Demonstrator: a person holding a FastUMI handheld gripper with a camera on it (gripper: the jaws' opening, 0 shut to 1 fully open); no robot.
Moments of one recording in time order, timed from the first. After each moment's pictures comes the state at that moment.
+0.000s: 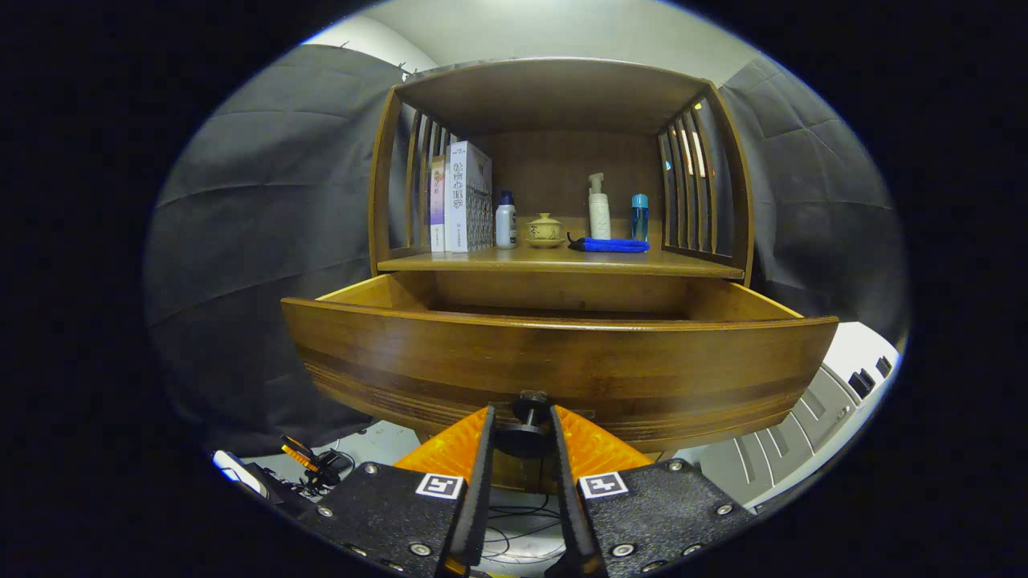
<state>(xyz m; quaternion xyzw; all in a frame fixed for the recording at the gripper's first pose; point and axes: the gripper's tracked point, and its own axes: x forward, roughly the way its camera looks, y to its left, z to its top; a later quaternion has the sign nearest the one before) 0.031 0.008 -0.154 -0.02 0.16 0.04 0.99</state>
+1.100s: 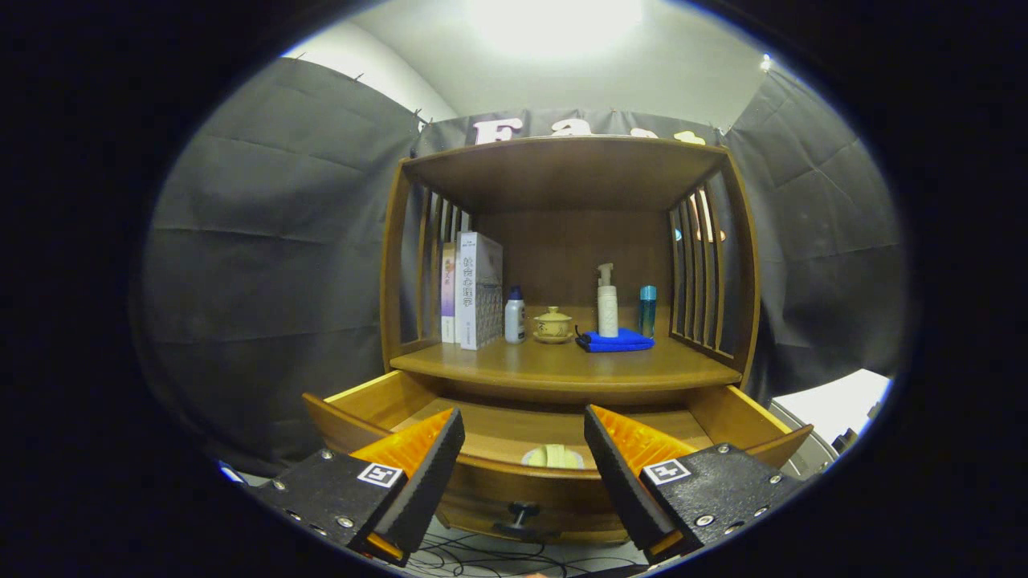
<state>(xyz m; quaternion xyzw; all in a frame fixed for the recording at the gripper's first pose) 0.070 0.006 -0.033 -0.03 0.05 0.07 1.00</state>
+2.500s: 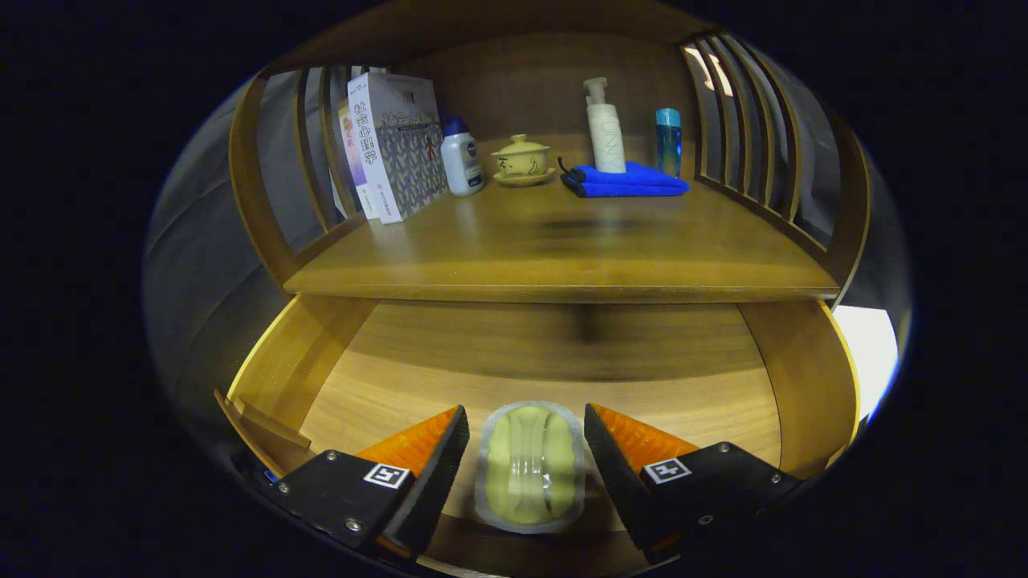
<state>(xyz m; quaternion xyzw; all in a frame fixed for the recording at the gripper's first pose) 0.177 -0.019 -0.151 0.02 0.37 0.05 0.93</state>
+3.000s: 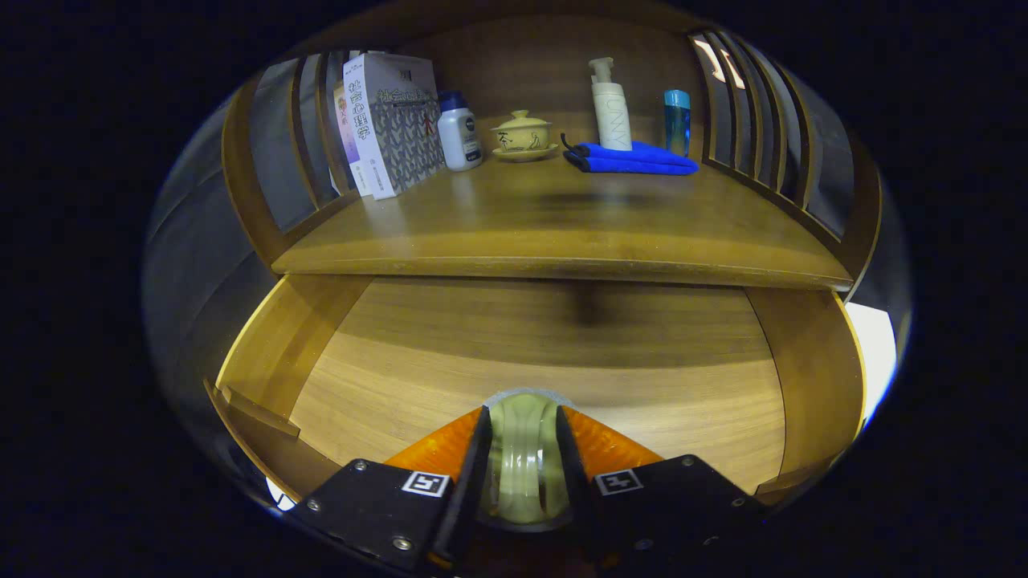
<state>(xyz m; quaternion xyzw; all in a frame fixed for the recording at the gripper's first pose) 0.173 -0.021 -0.167 0.02 0.41 0.05 0.91</state>
